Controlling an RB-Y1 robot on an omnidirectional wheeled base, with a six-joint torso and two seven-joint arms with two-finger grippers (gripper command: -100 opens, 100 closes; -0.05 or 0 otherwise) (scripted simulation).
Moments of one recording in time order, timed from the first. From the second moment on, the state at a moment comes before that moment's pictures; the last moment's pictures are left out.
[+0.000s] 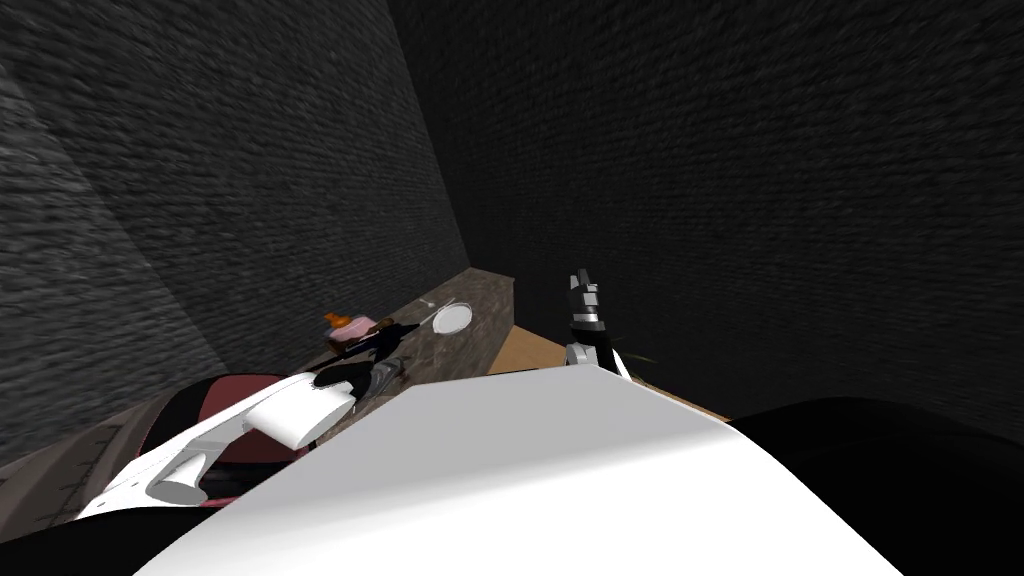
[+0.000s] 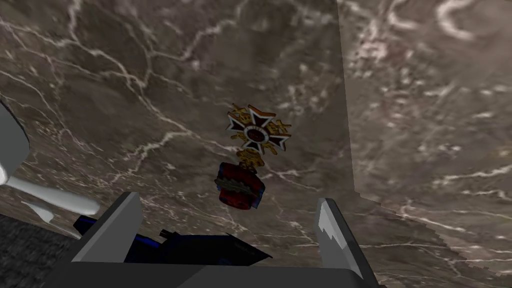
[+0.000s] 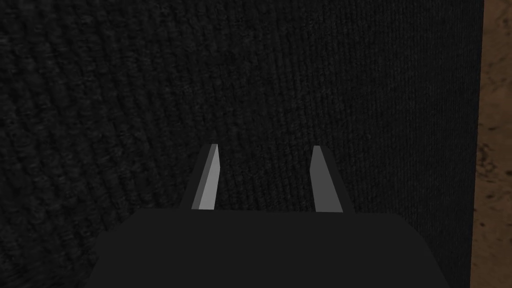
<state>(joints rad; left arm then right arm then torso) 0.72 1.14 0.09 -2.22 0.54 1.04 0.10 0.46 -0.01 0.03 -2.21 -0.01 -0.42 0.05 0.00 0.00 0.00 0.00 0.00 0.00</state>
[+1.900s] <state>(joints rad) 0.69 1.10 0.07 -2.19 0.52 1.08 0.06 0.46 -0.01 0.03 -2.21 -0.01 -0.42 0.05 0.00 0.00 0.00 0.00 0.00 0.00</state>
